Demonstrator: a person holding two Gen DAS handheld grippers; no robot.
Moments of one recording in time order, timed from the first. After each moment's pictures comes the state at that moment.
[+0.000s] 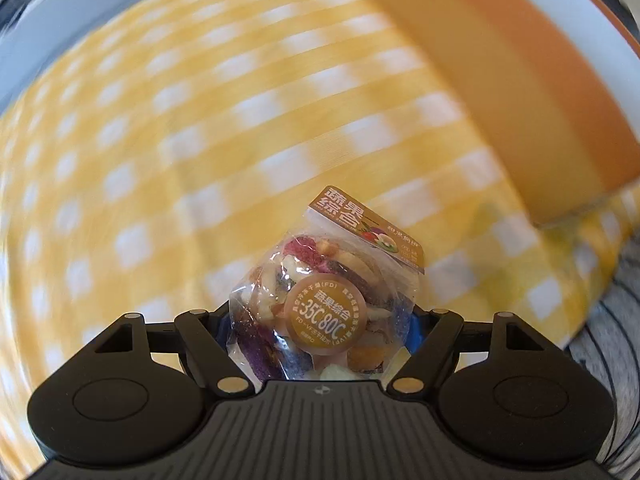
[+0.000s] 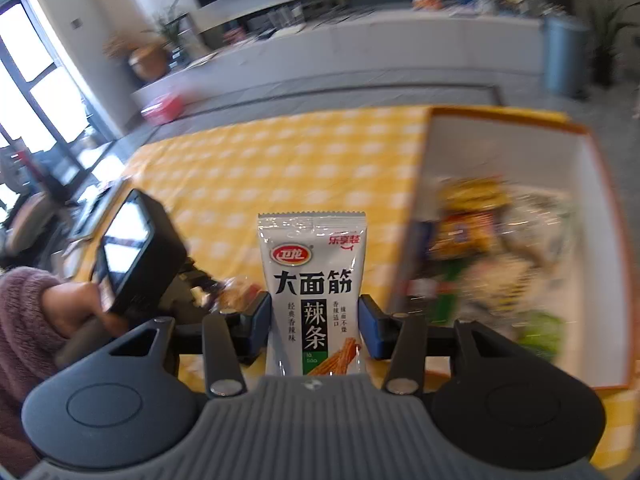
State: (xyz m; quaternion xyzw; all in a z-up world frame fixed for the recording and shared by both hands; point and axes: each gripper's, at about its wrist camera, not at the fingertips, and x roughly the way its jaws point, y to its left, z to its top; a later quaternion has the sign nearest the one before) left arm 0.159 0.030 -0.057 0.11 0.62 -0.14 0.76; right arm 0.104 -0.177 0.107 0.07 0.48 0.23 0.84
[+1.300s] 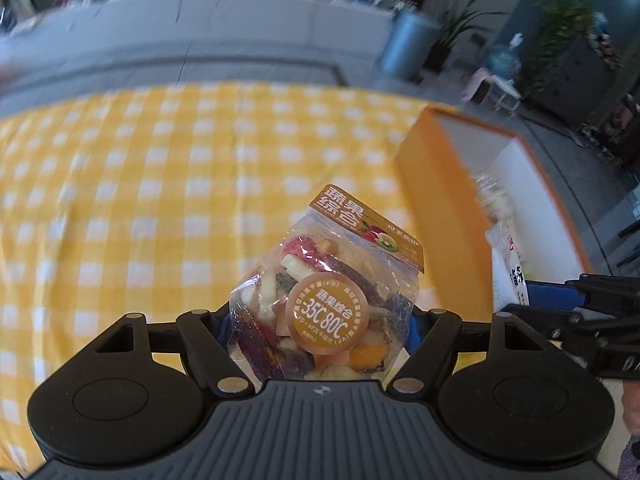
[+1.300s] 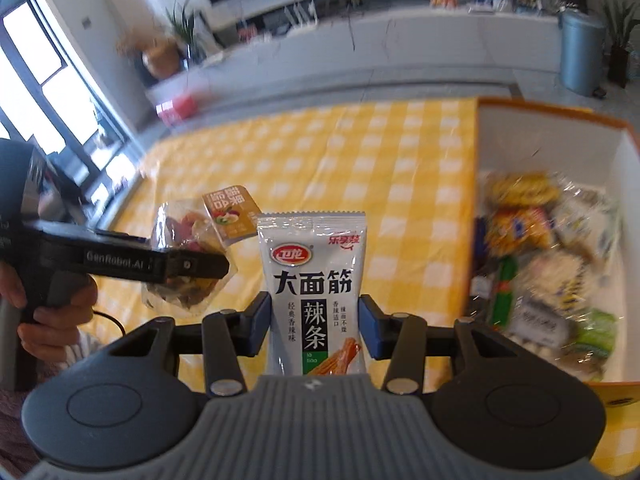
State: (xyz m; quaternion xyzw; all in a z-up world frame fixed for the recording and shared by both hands) left arm 0.114 0.085 0.068 -0.06 0.49 -0.13 0.86; right arm 0.098 -0.150 0.108 0.09 0.46 0.23 0.85
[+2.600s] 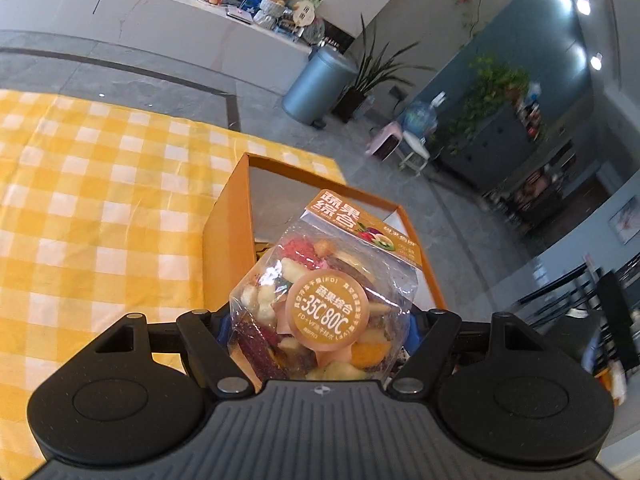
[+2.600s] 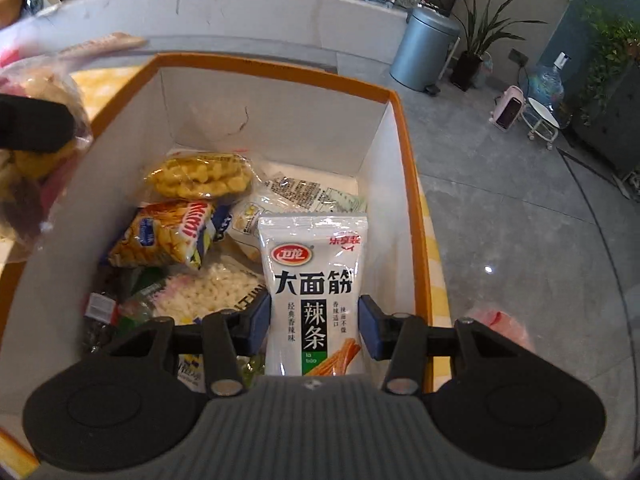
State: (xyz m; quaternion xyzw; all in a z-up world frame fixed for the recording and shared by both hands) left arm 0.216 -0.045 0.022 -0.22 0.42 -0.24 0.84; right arm 0.186 -0.280 0.024 -0.10 0.50 -0.02 0.86
